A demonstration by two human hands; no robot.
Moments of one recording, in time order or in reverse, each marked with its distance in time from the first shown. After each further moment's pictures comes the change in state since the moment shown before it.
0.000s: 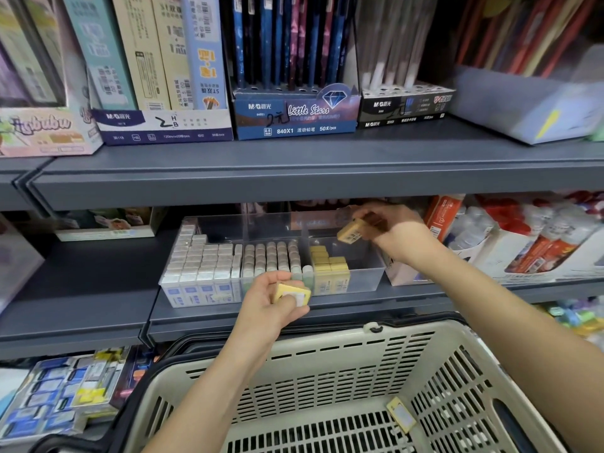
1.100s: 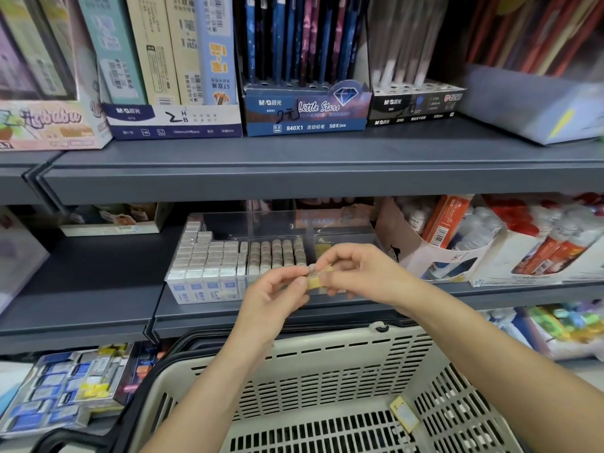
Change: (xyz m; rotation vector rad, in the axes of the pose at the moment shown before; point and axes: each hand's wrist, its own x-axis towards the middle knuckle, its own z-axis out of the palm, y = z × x) left_hand -0.004 0.004 -0.006 0.071 -0.081 0.151; right_hand -0.042 -0.027 0.042 0.495 -0.380 -0.028
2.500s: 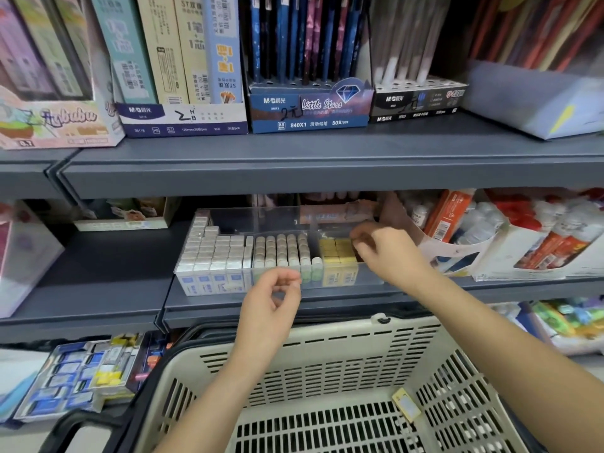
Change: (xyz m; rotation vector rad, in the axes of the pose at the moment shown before) left_hand -0.016 -0.004 -0.003 0.434 0.184 0.158; right_hand 0.021 0.030 -0.028 -0.662 0.373 -0.062
